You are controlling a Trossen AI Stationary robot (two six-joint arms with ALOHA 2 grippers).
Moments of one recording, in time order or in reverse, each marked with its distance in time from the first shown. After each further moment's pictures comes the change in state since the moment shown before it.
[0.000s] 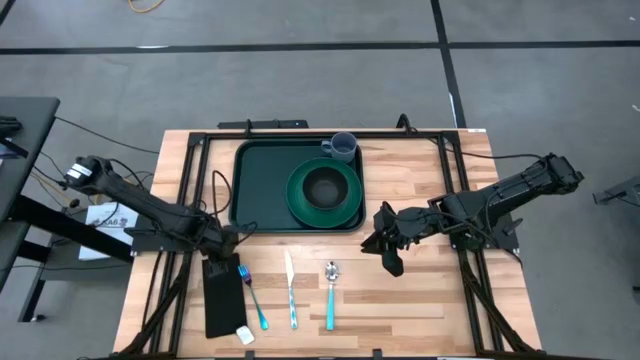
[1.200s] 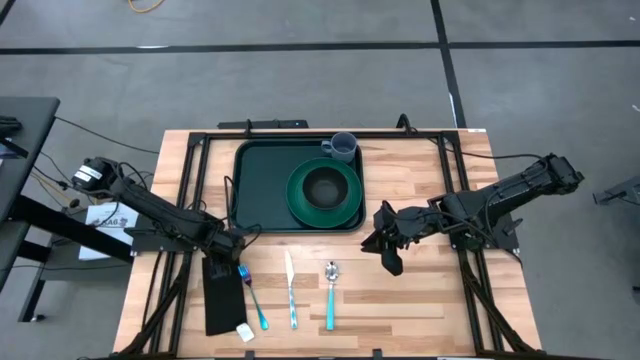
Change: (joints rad) left arm 0.001 0.177 -0.010 0.063 0.018 0.036; right arm -0.006 0.000 0.000 -0.008 0.000 0.016
